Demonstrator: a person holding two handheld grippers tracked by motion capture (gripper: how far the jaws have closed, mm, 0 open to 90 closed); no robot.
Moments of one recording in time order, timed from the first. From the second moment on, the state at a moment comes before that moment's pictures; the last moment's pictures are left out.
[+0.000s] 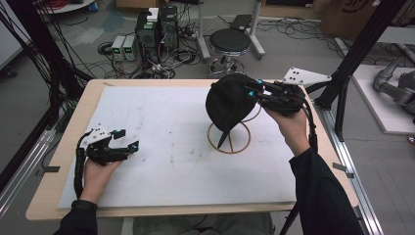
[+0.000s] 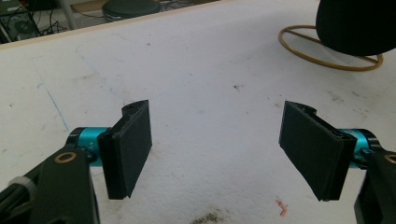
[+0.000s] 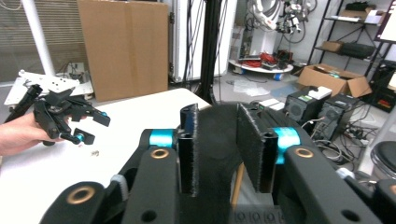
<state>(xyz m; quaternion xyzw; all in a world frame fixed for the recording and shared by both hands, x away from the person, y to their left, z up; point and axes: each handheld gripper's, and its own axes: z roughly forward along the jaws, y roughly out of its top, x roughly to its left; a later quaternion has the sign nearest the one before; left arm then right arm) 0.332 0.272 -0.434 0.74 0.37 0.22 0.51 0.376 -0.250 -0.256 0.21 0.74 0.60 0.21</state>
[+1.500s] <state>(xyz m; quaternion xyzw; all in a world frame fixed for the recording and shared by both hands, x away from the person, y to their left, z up) 0.329 0.262 -0.426 0.72 0.34 0.23 0.55 0.332 -0.353 -0.424 0.44 0.68 0.54 0.24</state>
